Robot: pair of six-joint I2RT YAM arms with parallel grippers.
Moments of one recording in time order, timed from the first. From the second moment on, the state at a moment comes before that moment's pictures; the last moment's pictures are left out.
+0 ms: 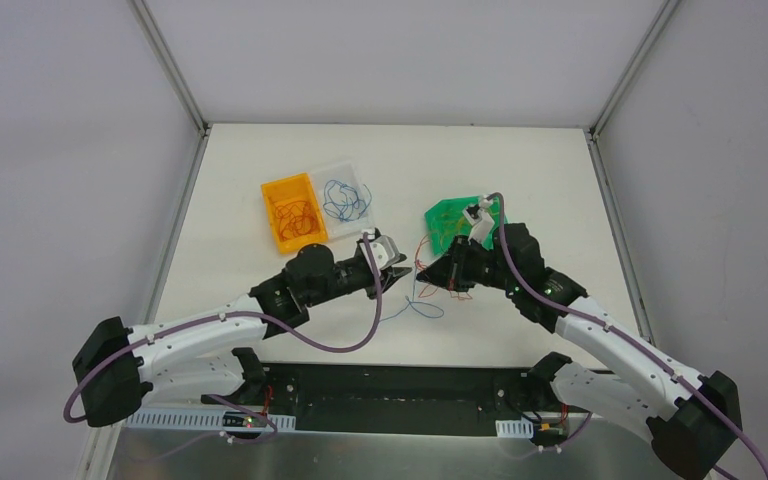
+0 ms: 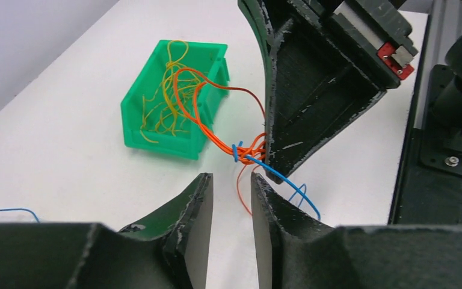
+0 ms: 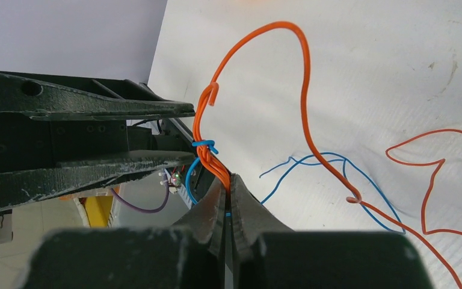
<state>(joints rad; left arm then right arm) -0.99 1.02 0.60 0.33 0.10 0.14 0.69 0.91 0.66 -0.18 -0.38 0.80</state>
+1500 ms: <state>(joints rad) -0.99 1.13 0.74 0.26 -0.04 0.20 0.69 0.88 0.67 -0.25 -0.40 0.78</state>
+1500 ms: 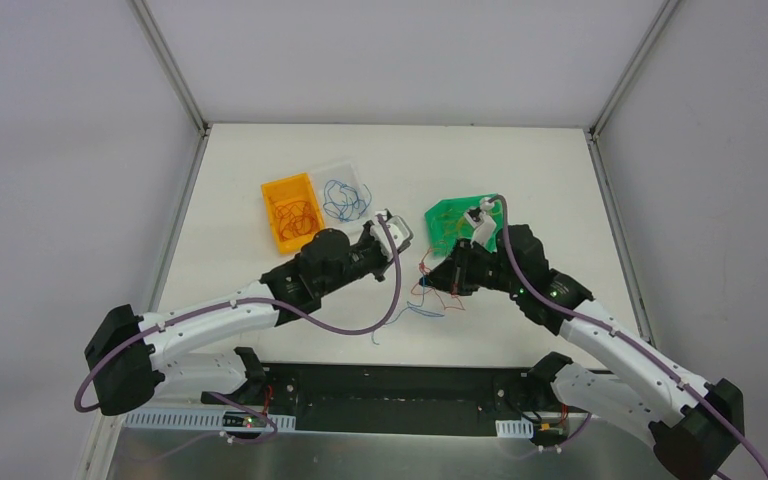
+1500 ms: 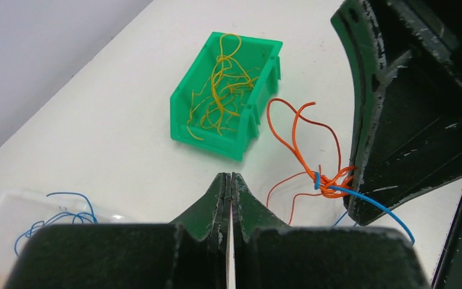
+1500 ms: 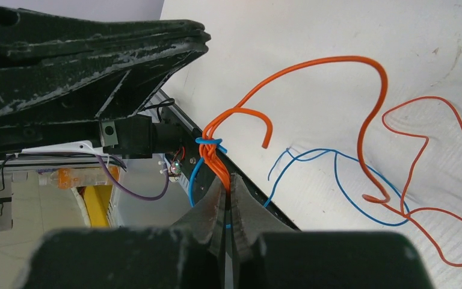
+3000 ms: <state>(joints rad) -0.82 1.27 0.94 0.04 0.47 -0.37 0.69 0.89 0.68 -0.29 -0.39 0.77</state>
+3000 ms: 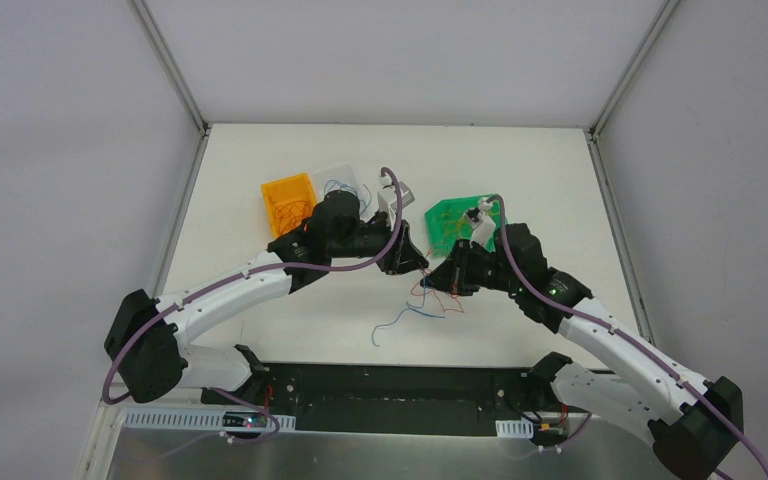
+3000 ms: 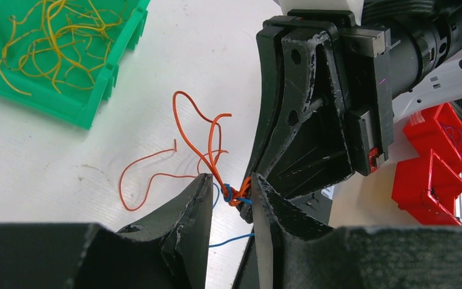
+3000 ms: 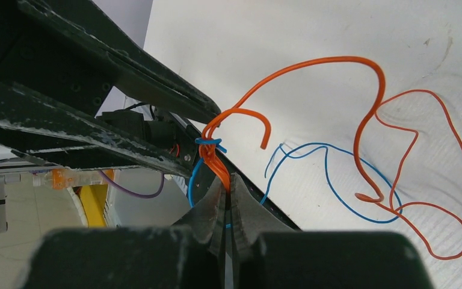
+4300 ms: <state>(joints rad) -0.85 1.25 0.94 -0.03 0.22 -0.38 0.70 0.72 0.68 -0.34 -0.20 0.74</state>
